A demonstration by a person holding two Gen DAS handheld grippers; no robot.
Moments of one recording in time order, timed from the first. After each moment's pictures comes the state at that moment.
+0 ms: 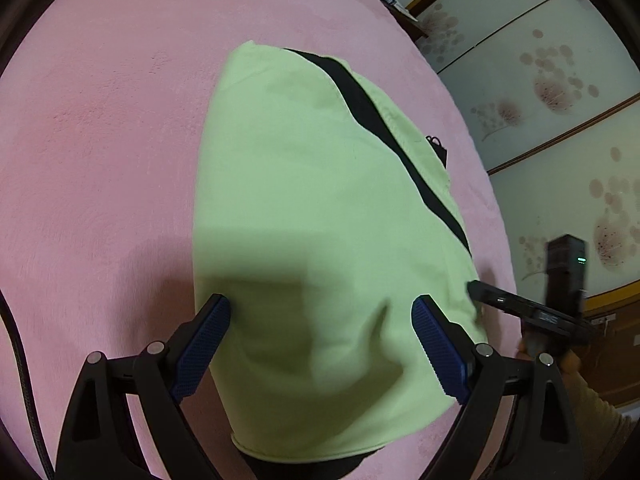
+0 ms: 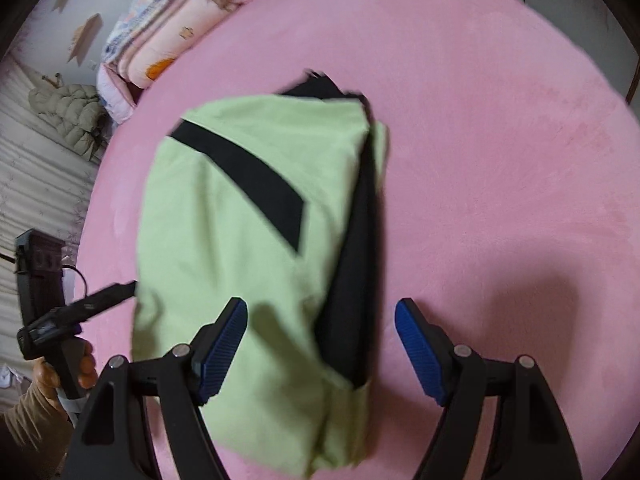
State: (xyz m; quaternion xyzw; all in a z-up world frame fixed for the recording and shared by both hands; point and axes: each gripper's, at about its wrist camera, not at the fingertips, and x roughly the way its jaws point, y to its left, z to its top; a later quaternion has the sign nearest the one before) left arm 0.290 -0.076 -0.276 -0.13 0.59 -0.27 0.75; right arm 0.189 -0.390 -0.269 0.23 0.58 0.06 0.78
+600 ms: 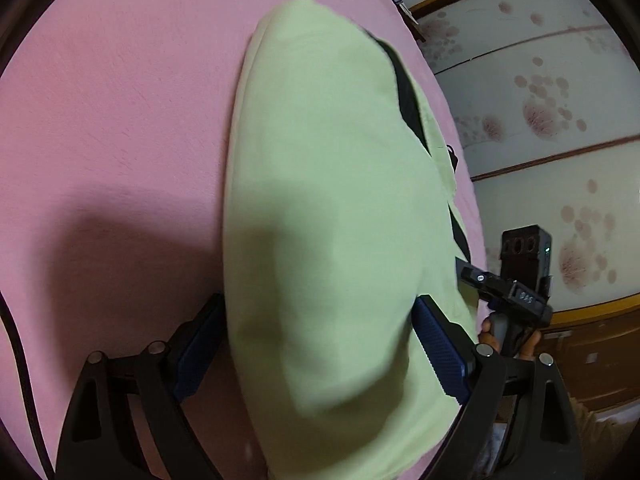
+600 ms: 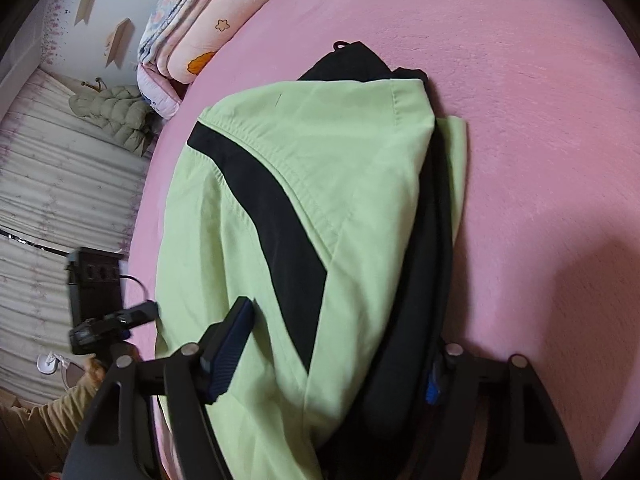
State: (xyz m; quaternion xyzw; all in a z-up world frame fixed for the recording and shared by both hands) left arm 0.314 -0.059 -0.340 -0.23 0.61 -0.31 0.69; right arm 0.237 -0.383 -0.315 0.30 0.56 0.17 0.75
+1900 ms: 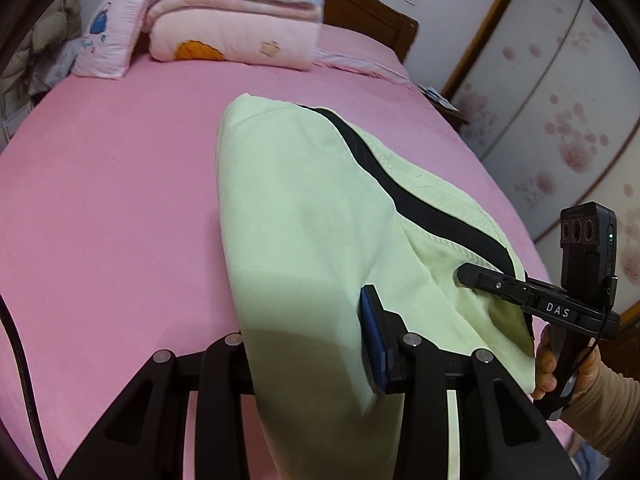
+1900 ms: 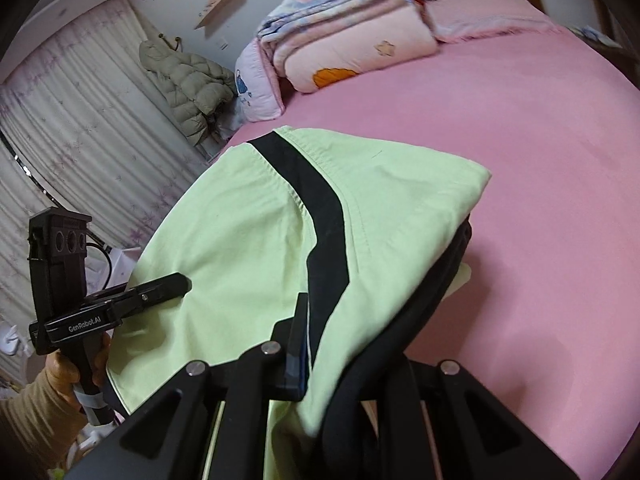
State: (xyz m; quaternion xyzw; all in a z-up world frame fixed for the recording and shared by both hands) left arm 0.469 0.304 -0.129 -0.06 0.46 -0.21 0.86; right arm 0.401 0.018 -0.159 0.18 0.45 0.23 0.85
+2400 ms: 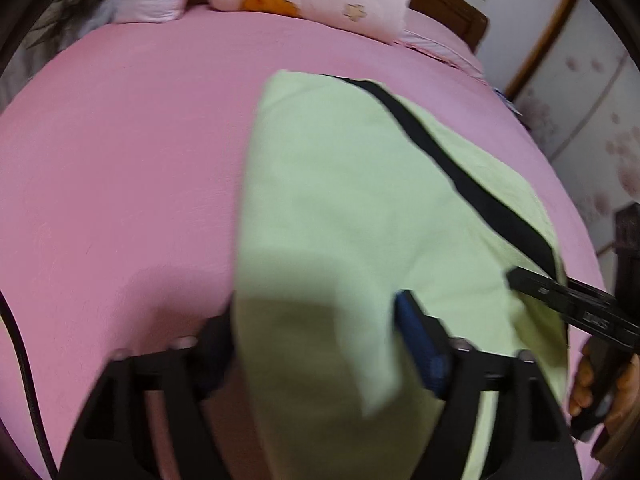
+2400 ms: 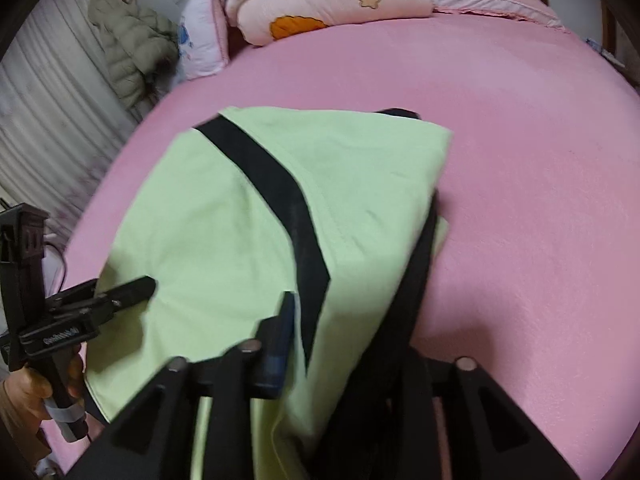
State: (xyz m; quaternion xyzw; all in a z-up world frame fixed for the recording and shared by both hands) left arm 0.556 0.382 -0.284 -0.08 0.50 -0.11 0.86; right arm 0.513 0.104 -0.280 0.09 0.51 0.14 0.85
